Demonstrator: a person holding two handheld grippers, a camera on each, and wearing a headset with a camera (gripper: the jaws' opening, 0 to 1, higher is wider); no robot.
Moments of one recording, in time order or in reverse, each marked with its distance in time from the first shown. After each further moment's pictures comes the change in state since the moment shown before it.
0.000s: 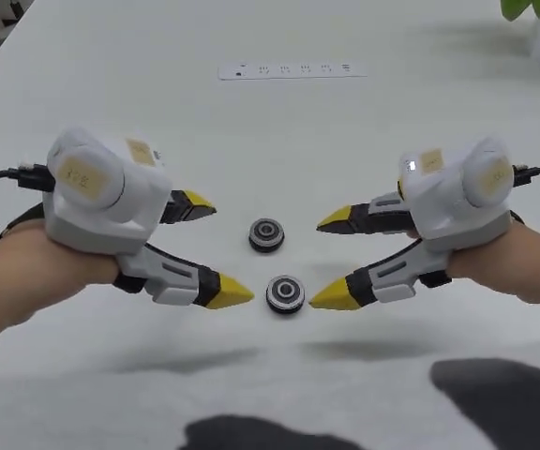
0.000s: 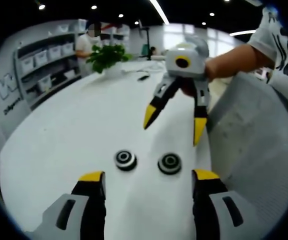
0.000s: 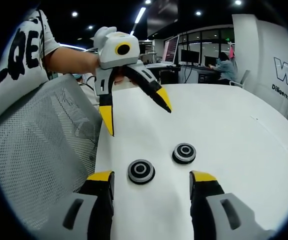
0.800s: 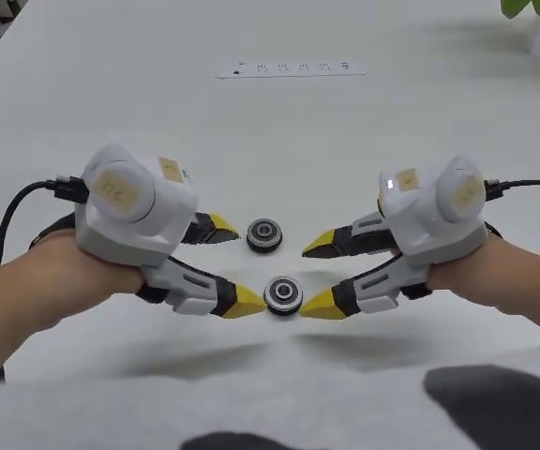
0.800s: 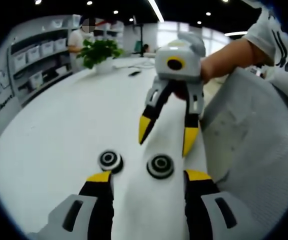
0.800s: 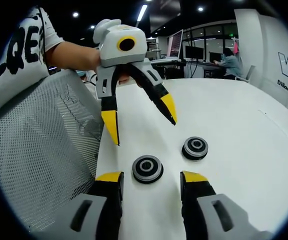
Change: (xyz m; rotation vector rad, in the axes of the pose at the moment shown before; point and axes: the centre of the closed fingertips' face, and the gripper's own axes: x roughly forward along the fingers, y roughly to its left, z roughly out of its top) left arm 0.024 -0.017 -0.004 -0.006 0.023 -0.078; right arm 0.017 0.007 -0.014 0.017 0.018 0.056
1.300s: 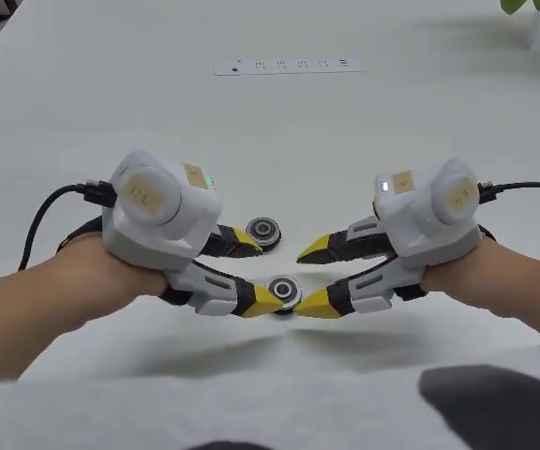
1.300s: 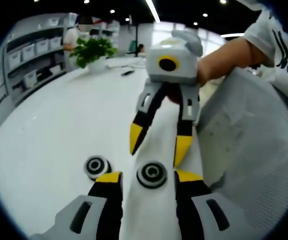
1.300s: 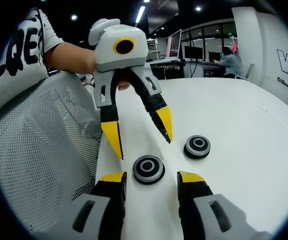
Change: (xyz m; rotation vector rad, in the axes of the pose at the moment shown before) left arm 0.019 -0.017 0.006 0.001 -0.001 -0.063; right arm 0.004 0.005 0.000 0.020 -0.012 0.008
